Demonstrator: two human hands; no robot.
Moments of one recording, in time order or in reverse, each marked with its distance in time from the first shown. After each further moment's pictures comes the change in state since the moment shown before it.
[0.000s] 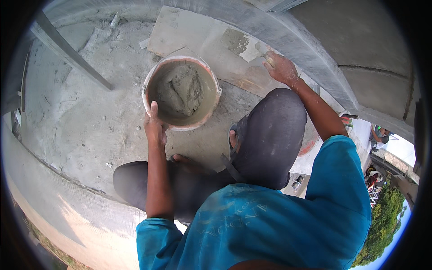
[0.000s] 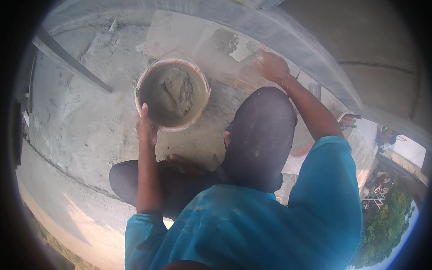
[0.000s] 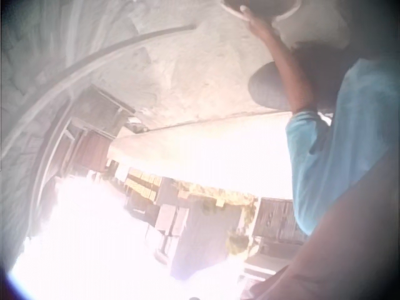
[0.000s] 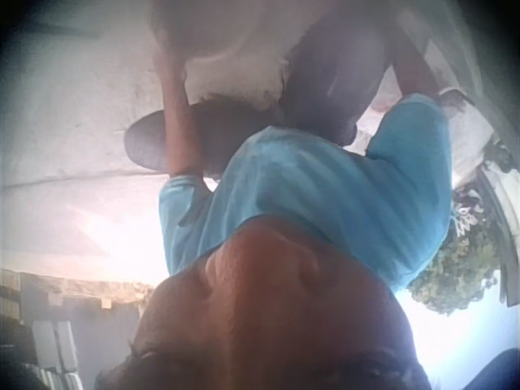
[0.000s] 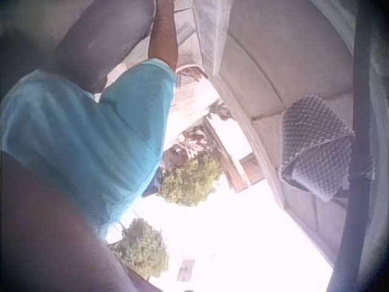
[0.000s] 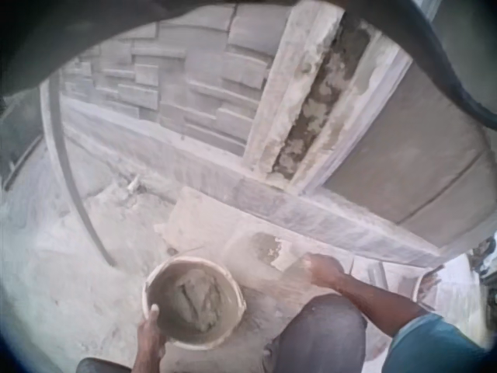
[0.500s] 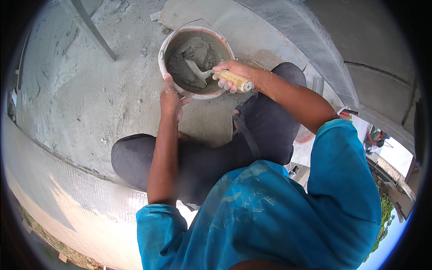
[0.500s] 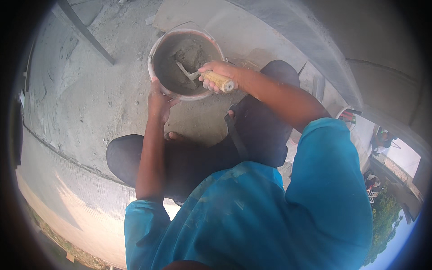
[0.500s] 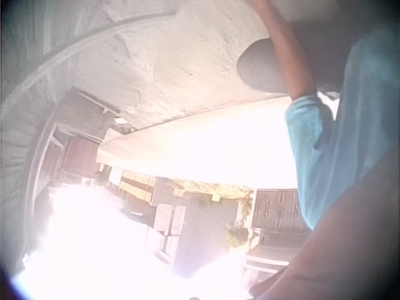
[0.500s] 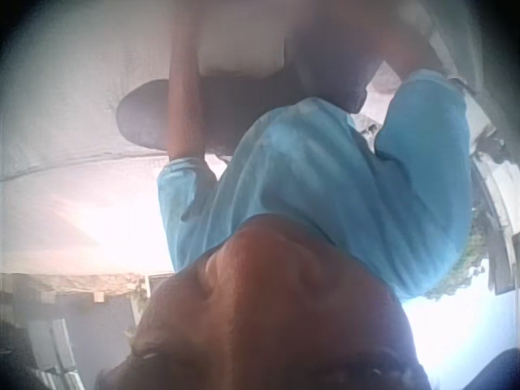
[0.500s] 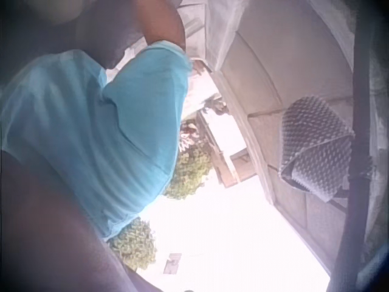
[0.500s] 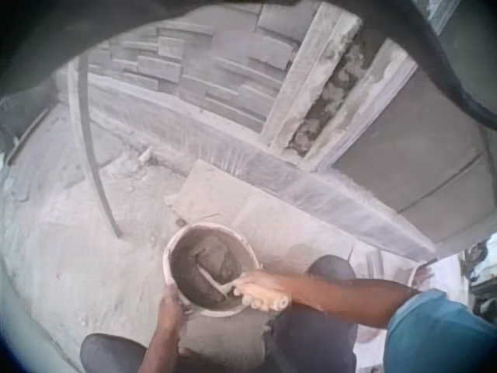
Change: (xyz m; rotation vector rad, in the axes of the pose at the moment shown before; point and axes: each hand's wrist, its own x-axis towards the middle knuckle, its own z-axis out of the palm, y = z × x) left_hand -0.024 -0.001 0.006 0.027 -0.062 -0.221; right_hand -0.005 -0.179 0.053 1.573 -1.180 0.533
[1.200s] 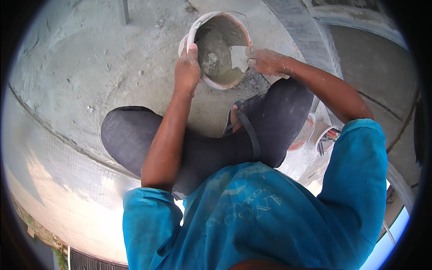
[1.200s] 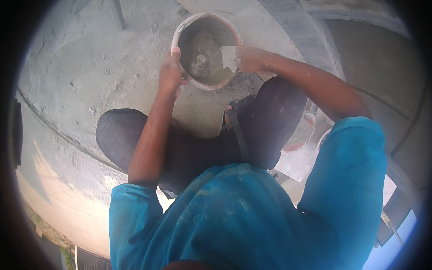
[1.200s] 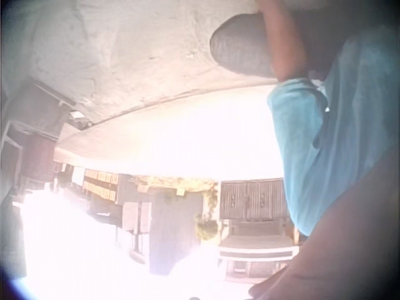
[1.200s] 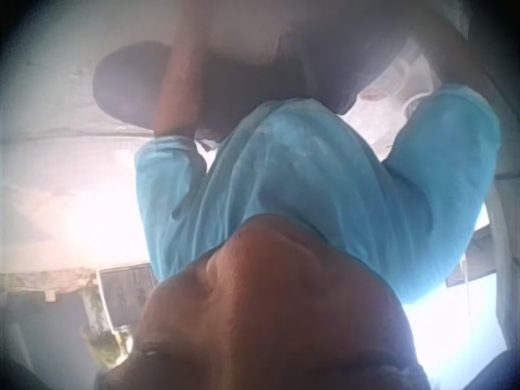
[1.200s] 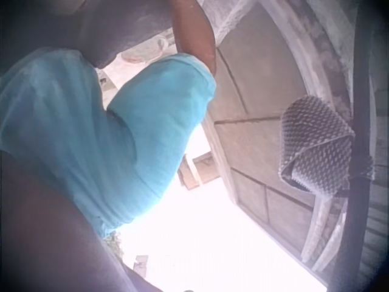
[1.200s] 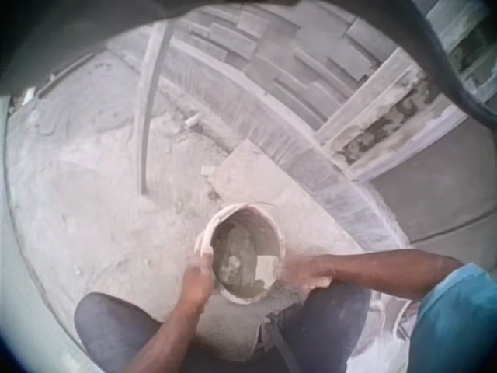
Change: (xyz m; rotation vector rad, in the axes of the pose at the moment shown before) left_hand 0.007 0.002 0.008 0.169 0.069 0.203; right_hand -0.016 -0.042 0.001 -2.007 0.385 -0.123
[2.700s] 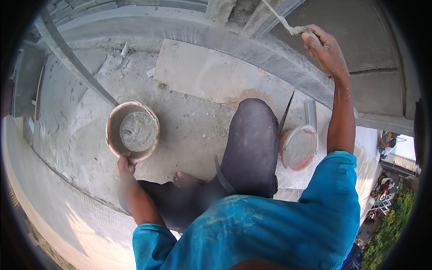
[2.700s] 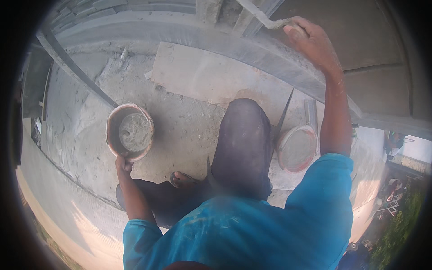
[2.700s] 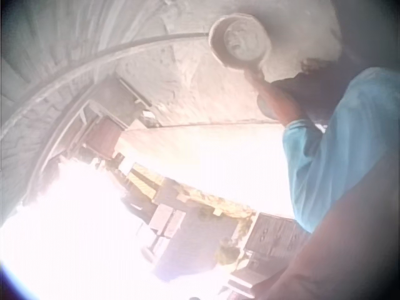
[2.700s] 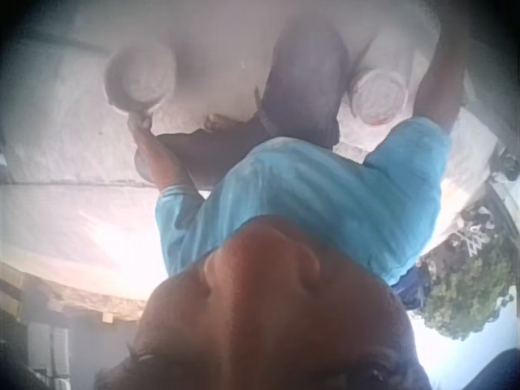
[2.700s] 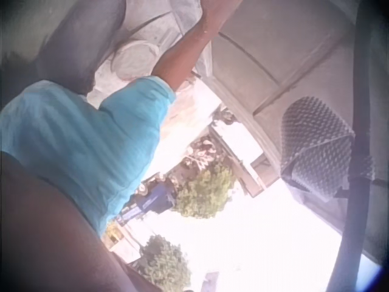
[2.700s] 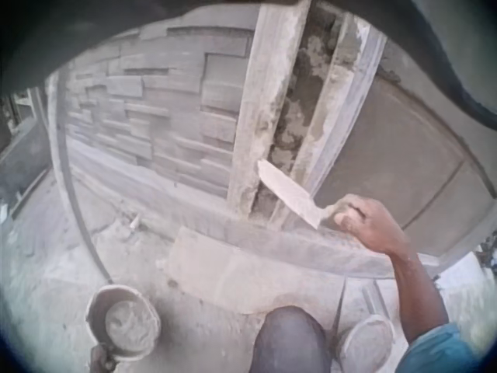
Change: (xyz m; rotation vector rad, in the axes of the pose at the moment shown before) left_hand 0.057 -0.022 -0.236 -0.297 0.393 -0.190; right_hand -0.272 0.123 -0.090 0.542 1.223 0.293
